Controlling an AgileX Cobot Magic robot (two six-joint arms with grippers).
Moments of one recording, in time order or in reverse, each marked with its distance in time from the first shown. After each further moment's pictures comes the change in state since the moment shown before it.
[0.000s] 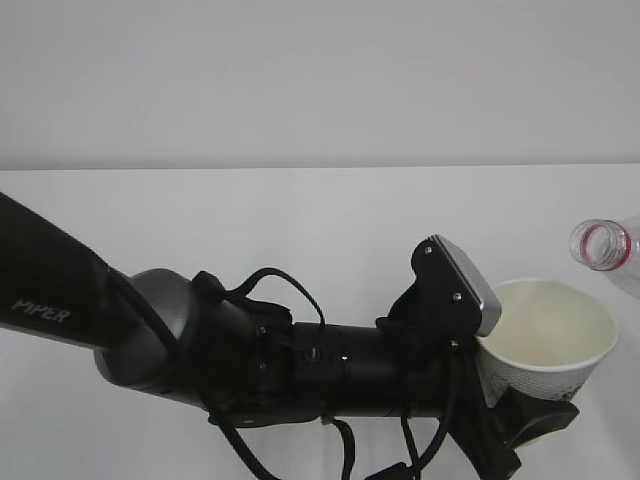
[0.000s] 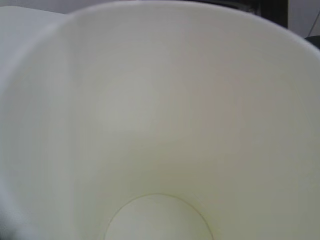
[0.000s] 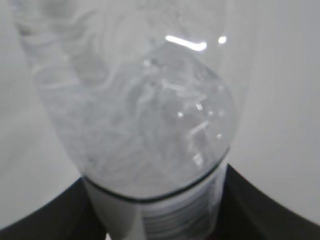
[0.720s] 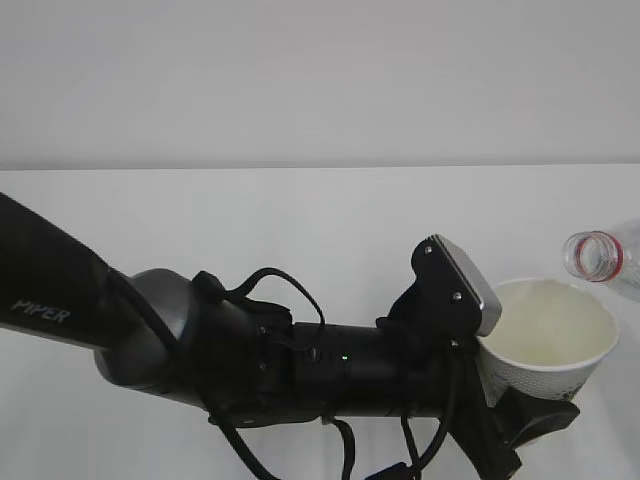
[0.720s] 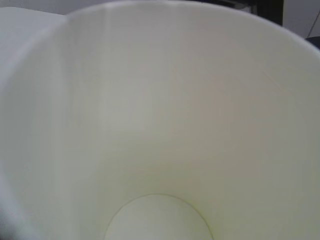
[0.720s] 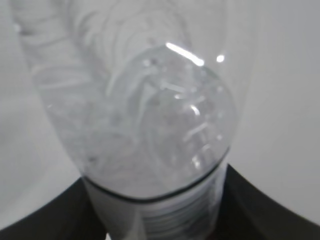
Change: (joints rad) left arm 0.000 0.000 0.000 0.000 -0.004 -0.001; right arm 0.000 0.000 0.000 0.000 -0.030 -0.102
